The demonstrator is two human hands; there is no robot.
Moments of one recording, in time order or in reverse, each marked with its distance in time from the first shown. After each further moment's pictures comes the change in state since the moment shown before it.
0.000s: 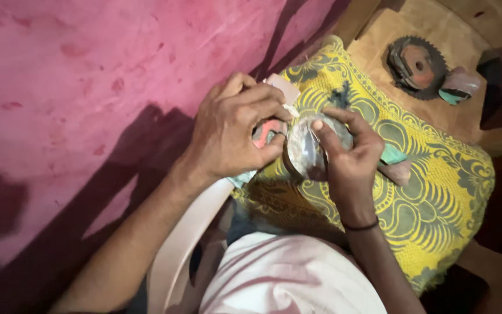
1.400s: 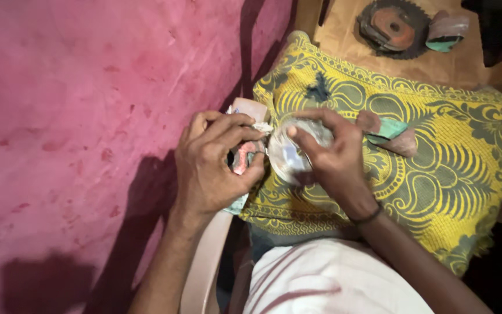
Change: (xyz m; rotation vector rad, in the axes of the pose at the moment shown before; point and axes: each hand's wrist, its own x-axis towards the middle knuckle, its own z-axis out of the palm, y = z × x) left_hand 0.015 0.019 -0.006 0.018 -0.011 -0.025; right_hand 0.001 -0.004 -0.002 0.111 -0.033 -0.010
